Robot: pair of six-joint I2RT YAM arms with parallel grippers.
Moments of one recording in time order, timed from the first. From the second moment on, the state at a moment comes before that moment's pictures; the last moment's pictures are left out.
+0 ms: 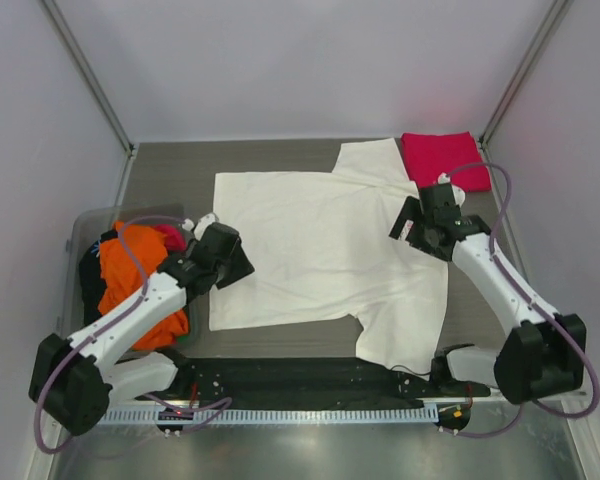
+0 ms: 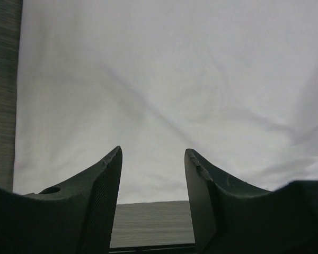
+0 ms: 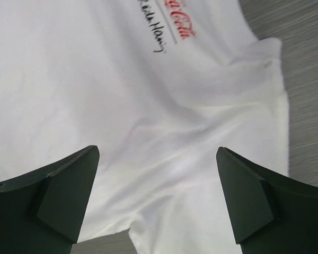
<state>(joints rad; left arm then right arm) -0.54 1.14 0.77 -0.55 -0.22 -0.92 0.16 1.30 1.00 -0.66 0.20 0.58</state>
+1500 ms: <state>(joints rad) -0.28 1.55 0.96 -0.46 -0.14 -0.81 0.09 1.77 1.34 -0.73 0.24 0.47</state>
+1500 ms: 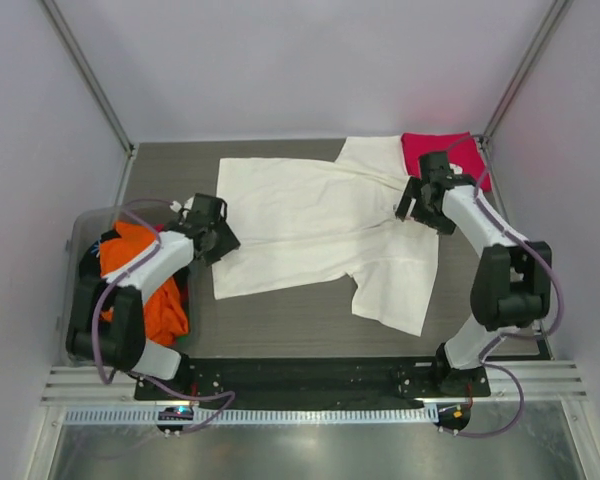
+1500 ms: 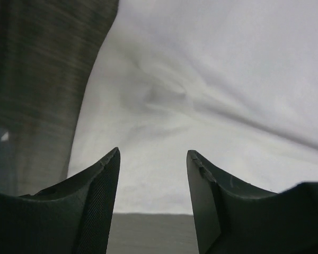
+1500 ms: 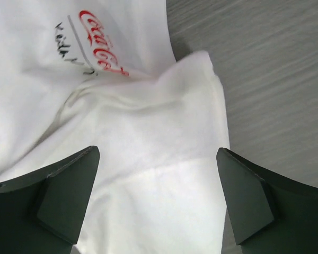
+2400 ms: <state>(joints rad) -0.46 1.20 0.56 -0.50 -0.36 -1.08 0.12 1.01 0.67 -0.76 0.07 0.79</state>
